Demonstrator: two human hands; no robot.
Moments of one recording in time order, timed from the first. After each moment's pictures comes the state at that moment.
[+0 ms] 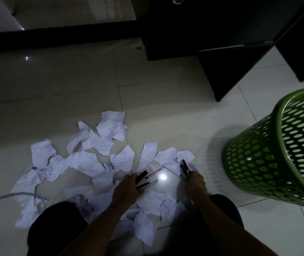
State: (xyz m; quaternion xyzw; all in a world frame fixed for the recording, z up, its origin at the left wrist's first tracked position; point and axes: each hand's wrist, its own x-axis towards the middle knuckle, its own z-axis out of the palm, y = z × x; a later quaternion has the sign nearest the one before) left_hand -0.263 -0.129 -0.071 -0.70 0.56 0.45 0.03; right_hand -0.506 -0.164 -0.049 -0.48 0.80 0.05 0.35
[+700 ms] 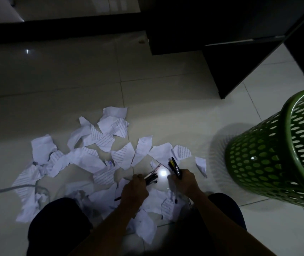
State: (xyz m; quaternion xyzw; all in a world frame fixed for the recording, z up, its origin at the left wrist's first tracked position) left_hand -0.299 -0.126 -0.074 -0.70 0.65 0.27 0.14; right_hand -0.481 -0.172 -0.045 -0.49 0.74 0.02 0.45
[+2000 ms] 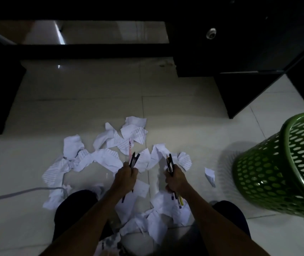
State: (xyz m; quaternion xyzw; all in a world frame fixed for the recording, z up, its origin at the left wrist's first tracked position) left_hand -0.209 -0.138 -0.021 -0.78 0.45 0.40 -0.18; right_hand -0.409 -0.176 -0.042 -0.45 0.70 -0.09 0.55
